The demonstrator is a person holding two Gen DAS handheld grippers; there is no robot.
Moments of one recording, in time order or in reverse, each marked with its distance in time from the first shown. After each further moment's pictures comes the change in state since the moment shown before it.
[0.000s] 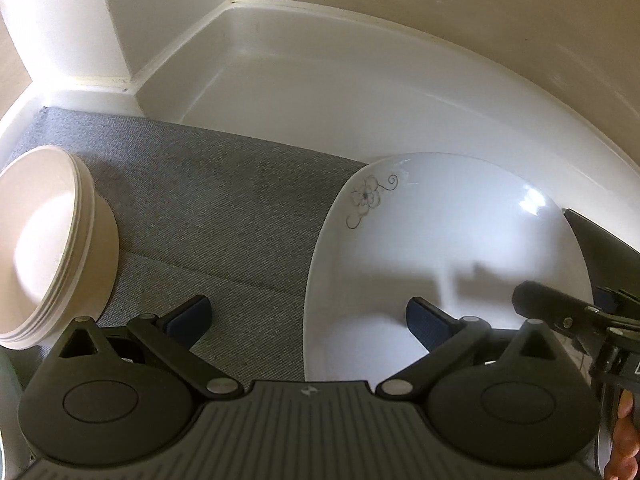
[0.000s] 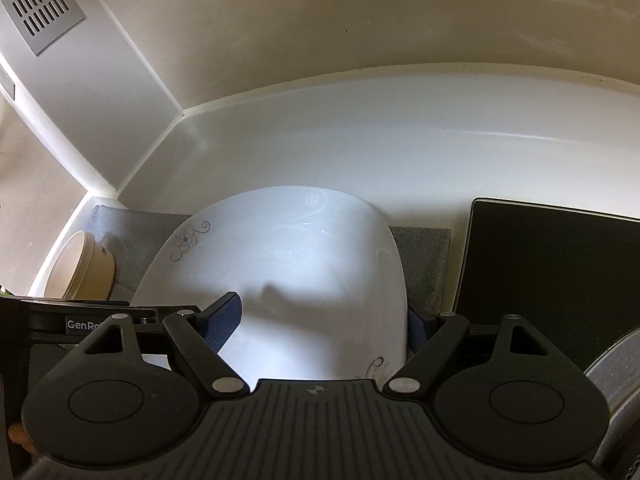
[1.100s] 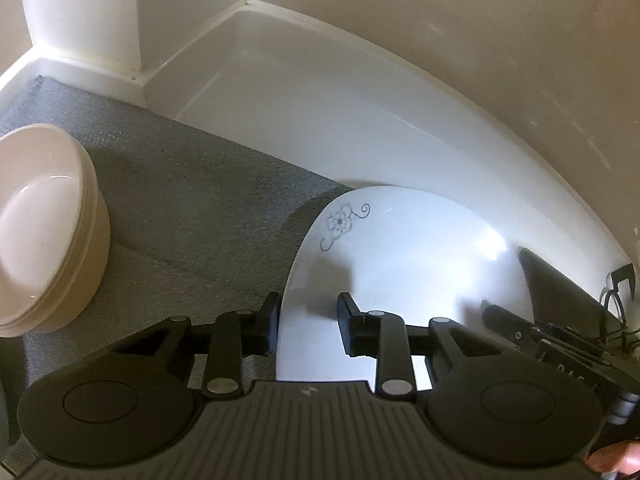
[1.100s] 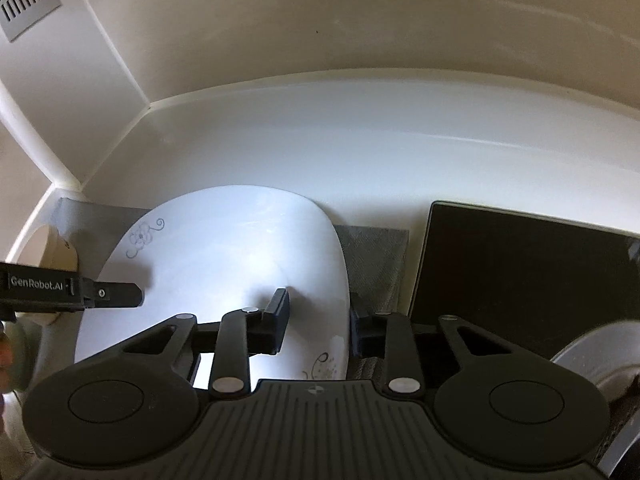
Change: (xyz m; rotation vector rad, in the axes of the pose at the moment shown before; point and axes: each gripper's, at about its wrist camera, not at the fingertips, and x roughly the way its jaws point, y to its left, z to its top) left arm -0.016 0.030 0.004 -0.123 0.003 -0.164; right arm -0.001 0.000 0.003 -0.014 0.013 -0.128
